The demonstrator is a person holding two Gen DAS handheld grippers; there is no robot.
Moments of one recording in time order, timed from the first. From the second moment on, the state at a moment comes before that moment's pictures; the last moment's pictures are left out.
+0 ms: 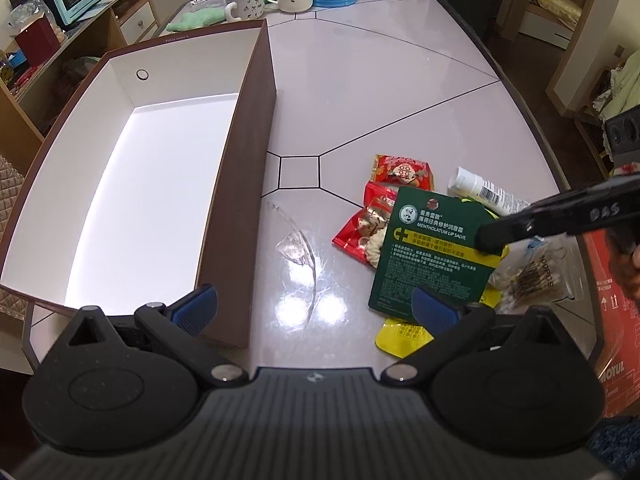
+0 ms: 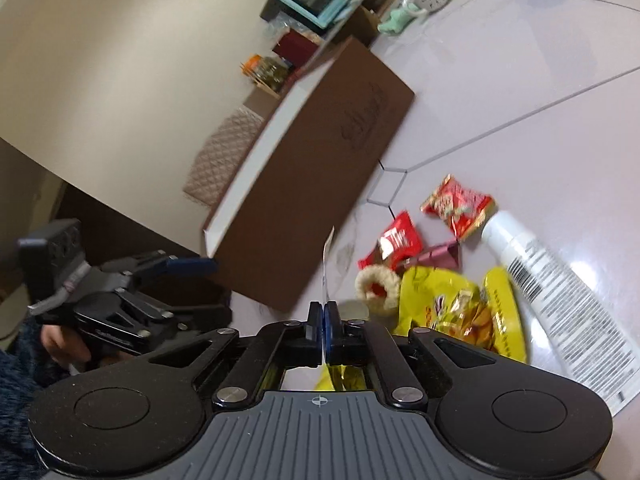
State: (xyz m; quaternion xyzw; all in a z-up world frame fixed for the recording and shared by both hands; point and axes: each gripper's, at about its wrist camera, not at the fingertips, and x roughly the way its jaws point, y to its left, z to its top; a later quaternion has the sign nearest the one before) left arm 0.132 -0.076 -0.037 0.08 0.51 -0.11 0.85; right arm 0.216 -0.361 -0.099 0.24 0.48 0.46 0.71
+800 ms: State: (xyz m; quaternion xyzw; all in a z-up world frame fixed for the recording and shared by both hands) left arm 0.091 -0.122 -0.079 0.19 0.48 -0.22 0.83; right arm 0.156 -0.440 -0.084 0.55 0.35 0.29 0.70
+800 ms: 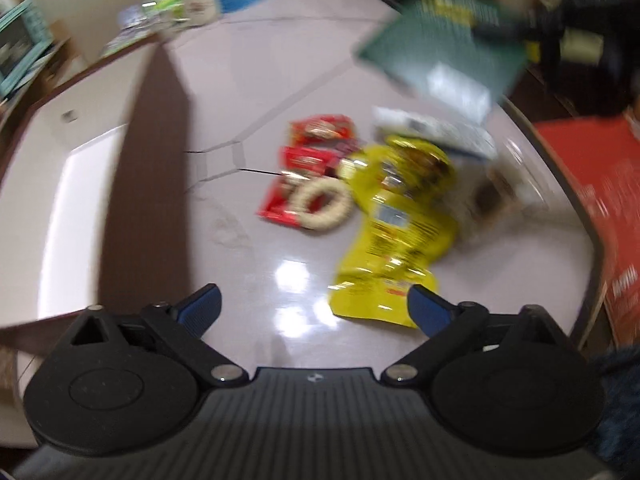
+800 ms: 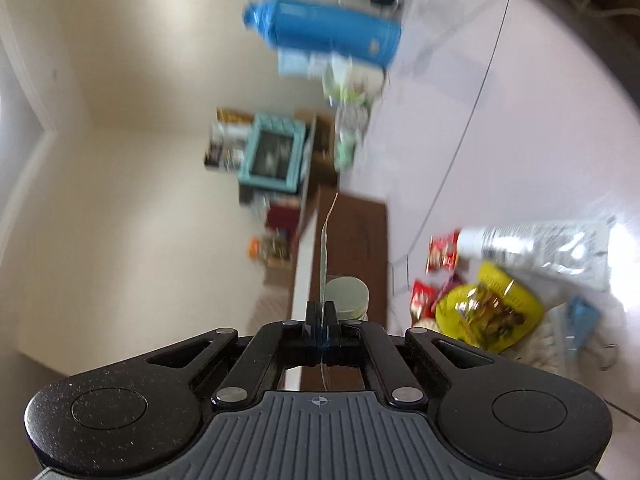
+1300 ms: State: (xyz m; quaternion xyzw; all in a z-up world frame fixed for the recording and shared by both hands) left arm 0.075 -0.247 -0.132 0.35 0.32 -0.43 0.76; right arm 0.072 -0.545 -0.035 0.59 0.25 0.20 0.74
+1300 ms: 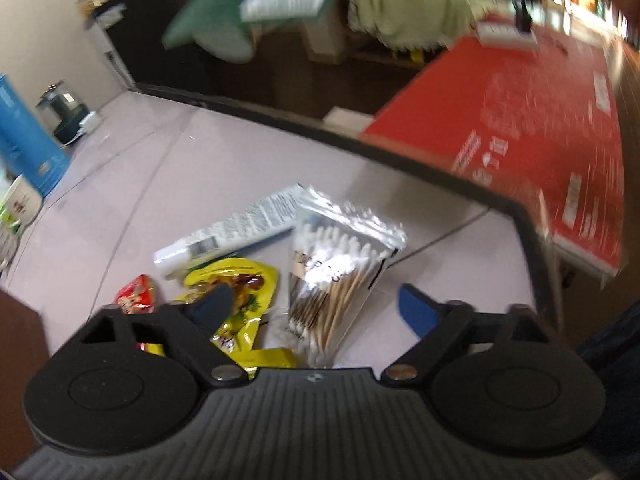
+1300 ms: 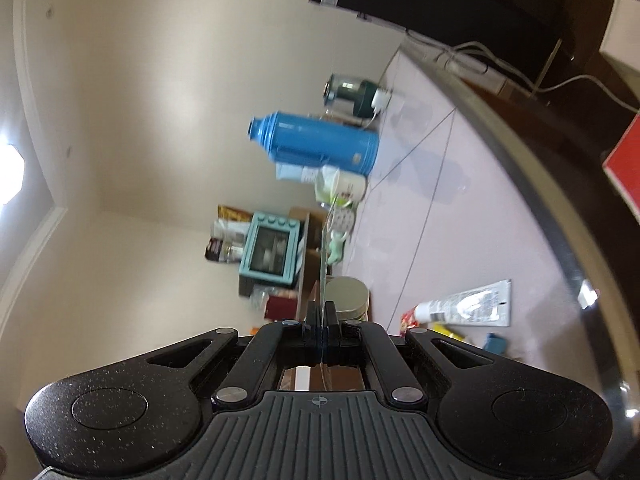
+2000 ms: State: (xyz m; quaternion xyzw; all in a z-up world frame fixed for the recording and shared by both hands) left arm 0.107 -0.144 -0.025 0.18 0.31 -0.35 0.87; right arm 0.097 -0.527 -0.020 0.59 0.26 0.23 0.73
